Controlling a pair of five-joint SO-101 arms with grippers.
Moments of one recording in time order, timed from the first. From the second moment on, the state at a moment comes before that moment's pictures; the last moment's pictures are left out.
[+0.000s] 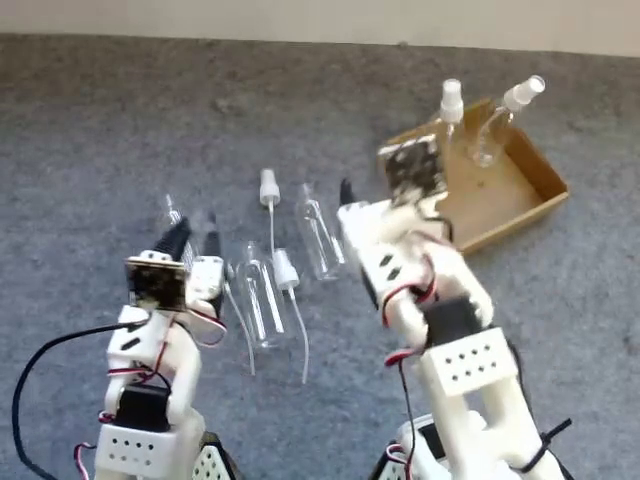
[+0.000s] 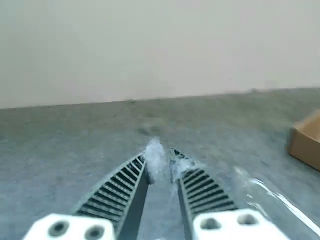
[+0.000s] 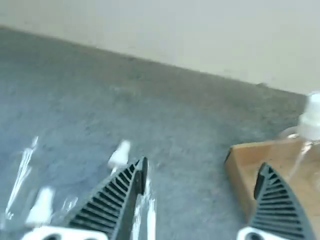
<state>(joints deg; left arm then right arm) 1.2 -103.9 95.9 23.1 3.9 -23.9 -52.3 51.7 31.4 3.1</state>
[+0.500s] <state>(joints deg) -3.7 -103.9 95.9 22.1 3.9 -30.0 -36.2 30.0 58.0 3.1</state>
